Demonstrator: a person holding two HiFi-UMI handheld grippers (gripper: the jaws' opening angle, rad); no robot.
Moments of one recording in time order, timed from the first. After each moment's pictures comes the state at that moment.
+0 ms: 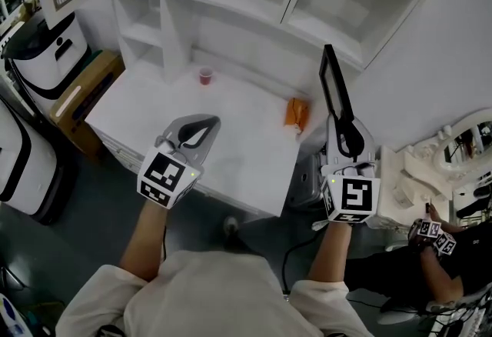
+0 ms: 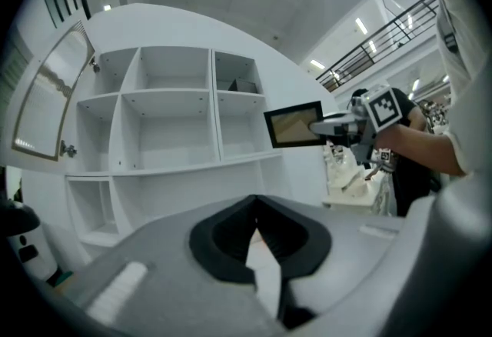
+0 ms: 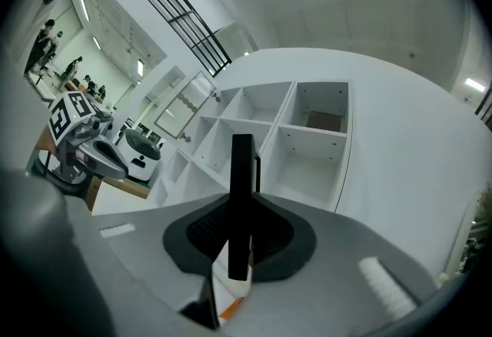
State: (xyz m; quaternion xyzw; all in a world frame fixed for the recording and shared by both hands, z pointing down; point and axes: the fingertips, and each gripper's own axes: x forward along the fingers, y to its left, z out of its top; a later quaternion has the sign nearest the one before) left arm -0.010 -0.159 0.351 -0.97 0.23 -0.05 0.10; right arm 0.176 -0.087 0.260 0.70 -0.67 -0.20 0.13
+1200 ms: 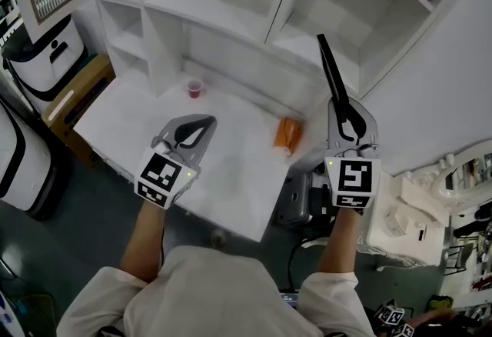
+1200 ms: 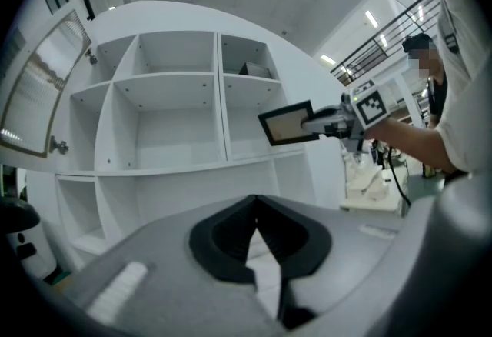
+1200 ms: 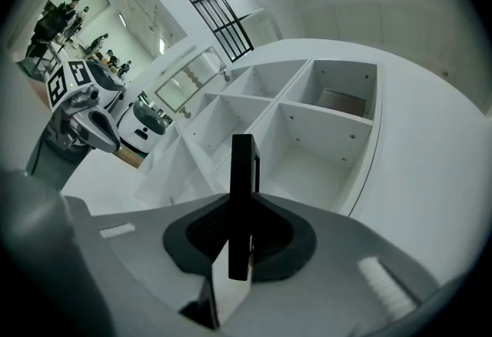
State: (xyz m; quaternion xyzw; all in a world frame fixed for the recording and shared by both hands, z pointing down) left arm 0.078 -0.240 0.336 -0.96 0.27 -0.05 0.09; right arm 0.279 -0.205 0.232 0.66 -0.67 -0.24 0.23
